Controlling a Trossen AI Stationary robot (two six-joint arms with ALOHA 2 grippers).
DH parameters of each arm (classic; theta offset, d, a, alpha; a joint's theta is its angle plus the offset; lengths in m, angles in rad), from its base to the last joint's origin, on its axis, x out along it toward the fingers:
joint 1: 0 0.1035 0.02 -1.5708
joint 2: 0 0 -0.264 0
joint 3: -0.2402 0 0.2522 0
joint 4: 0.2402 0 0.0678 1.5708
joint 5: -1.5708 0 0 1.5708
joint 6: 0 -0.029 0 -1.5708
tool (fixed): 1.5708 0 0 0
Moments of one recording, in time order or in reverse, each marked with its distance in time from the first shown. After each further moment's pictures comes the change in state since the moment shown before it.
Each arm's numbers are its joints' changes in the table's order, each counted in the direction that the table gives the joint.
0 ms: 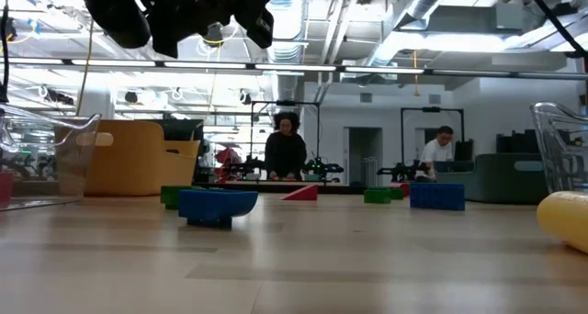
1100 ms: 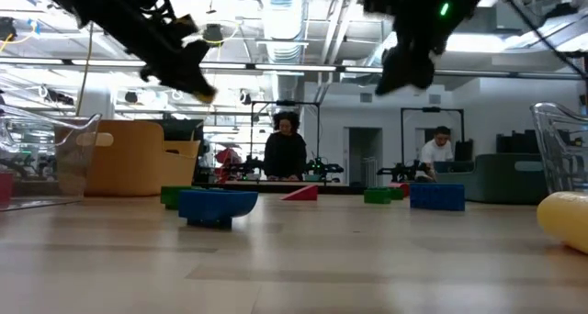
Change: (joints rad) left arm 0.153 -0.478 0.063 1.056 1.268 -0.126; right arm -0.149 -0.191 0.229 1.009 0.112 -1.320
